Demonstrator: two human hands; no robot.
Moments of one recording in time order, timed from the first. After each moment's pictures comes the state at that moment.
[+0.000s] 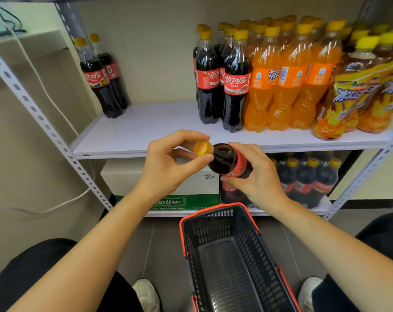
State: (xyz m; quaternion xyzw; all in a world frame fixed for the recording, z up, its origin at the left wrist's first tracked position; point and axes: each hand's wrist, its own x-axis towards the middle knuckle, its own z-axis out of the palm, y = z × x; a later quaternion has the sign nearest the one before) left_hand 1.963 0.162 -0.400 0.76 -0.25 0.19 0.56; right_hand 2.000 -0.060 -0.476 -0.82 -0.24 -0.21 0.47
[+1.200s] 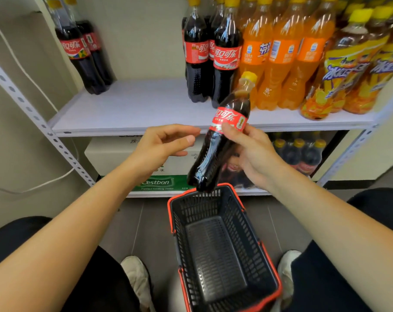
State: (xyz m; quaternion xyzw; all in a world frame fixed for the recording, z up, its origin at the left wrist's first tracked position) left_hand 1.970 0.167 -0.421 0.76 -0.13 -0.03 0.64; right_hand 1.987 -0.057 -0.441 -0.59 -0.04 0.08 0.80
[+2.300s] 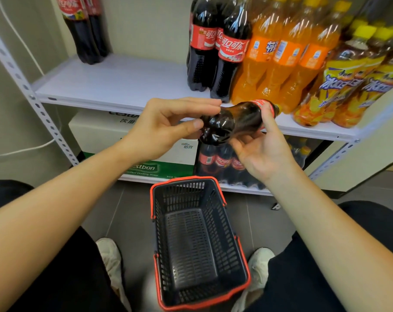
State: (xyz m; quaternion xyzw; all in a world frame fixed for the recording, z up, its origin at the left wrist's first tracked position) left_hand 1.957 0.145 -0.409 0.69 -0.33 0.06 0.64; right_hand 1.979 -0.075 -0.417 -0.33 0.12 0.11 0.93
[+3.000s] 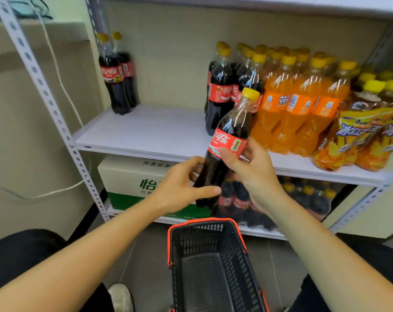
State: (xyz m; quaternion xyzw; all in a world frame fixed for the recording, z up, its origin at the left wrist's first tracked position) left_hand 1.974 0.159 -0.437 0.84 -0.14 0.05 0.52; right_hand 1.993 -0.025 -0.400 -0.69 -0.14 -0.04 0.71
